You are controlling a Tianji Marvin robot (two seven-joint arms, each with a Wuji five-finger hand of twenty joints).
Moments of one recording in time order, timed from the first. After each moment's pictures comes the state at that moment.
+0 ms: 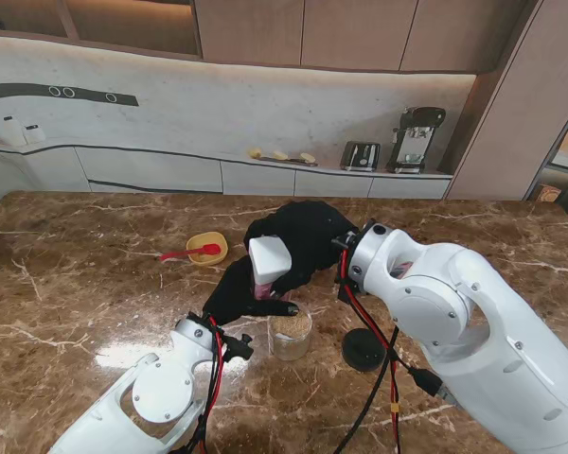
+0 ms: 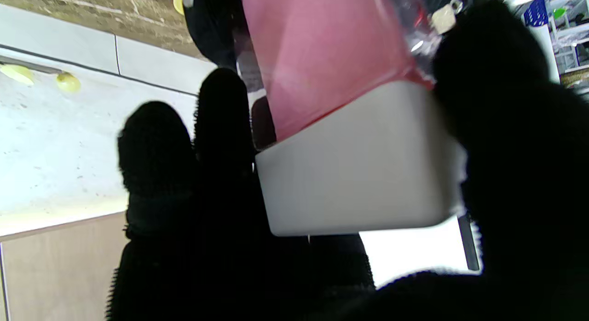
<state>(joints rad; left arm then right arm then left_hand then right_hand) 1.57 -1.21 -1.00 -1.63 0.06 -0.34 0.19 -1.33 -1.02 1.10 -2.04 -0.71 -0.15 0.42 0.88 -0.93 0.54 -0.17 0.69 -0.04 0.69 0.64 1.00 -0.03 0.29 0.80 1.04 0.27 0.78 0.98 0.56 0.35 1.43 0.71 0.46 -0.99 0.91 -0.30 0.74 -0.01 0.58 0.47 1.10 0.05 0.32 0.73 1.18 0.08 0.68 0.67 0.95 0.10 1.36 0.44</state>
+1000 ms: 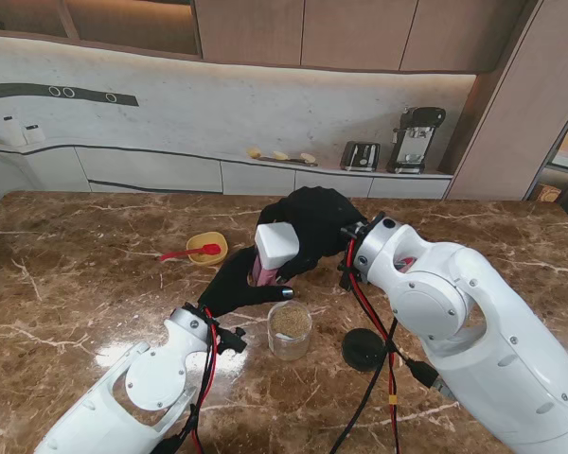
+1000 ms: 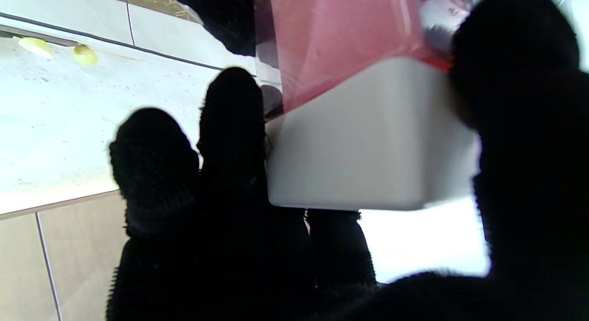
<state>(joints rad) 1.54 -1.20 -1.03 -1.63 0.11 -0.32 0.13 -1.33 -1.05 1.13 -1.98 -0.72 -0.16 0.31 0.59 -0.67 0.47 -0.11 0.54 -0.02 0.43 0.42 0.63 -0.02 0.29 0.47 0.52 0.18 0.29 0.67 0.04 0.34 0.83 0.71 0.46 -1.04 0.88 -0.32 0.86 -0.01 0.58 0.48 1.18 0.07 0.32 0.73 1.26 0.02 0.81 0.71 1.03 0.09 1.40 0.44</state>
